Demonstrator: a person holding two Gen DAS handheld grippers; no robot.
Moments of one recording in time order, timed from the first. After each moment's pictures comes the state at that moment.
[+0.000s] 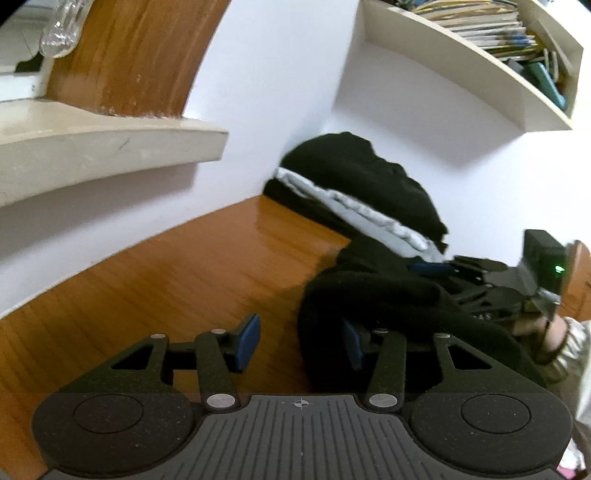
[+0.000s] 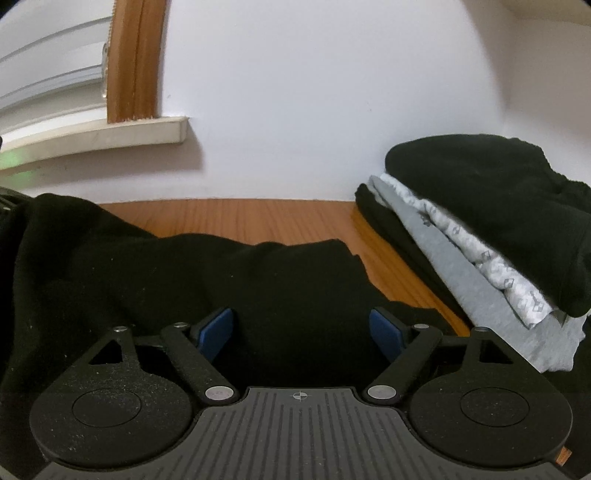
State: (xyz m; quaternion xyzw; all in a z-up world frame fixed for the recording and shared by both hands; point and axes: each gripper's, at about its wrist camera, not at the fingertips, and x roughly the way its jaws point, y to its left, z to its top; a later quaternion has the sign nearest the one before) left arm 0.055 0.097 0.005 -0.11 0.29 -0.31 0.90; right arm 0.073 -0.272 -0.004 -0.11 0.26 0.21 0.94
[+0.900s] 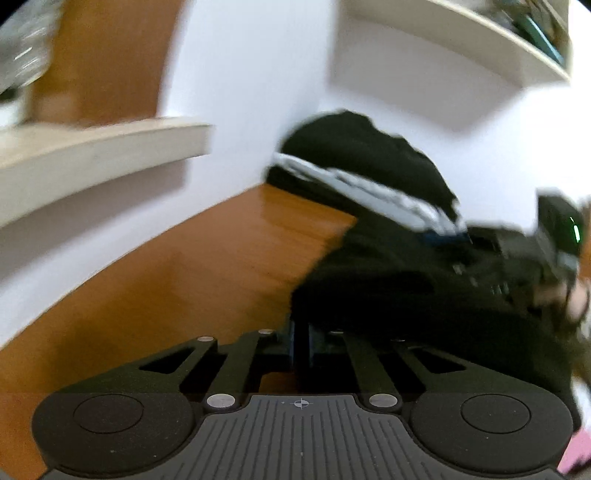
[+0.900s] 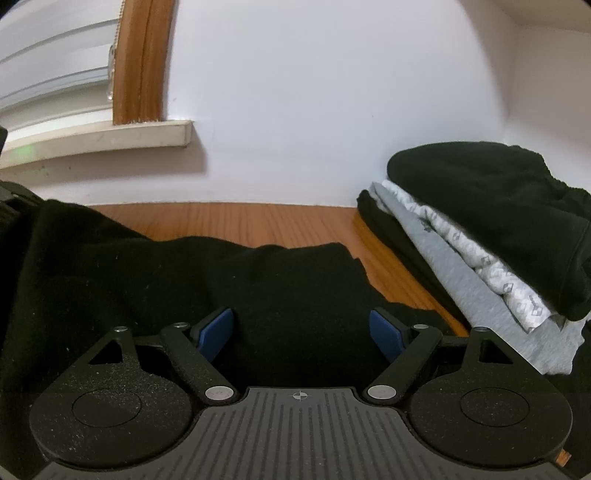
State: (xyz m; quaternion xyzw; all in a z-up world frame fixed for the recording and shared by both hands) left arm 0.056 0.086 0.005 -0.07 0.30 -0.28 0.91; right arm 0.071 -0.271 -0.004 -0.11 0.25 0.22 0.94
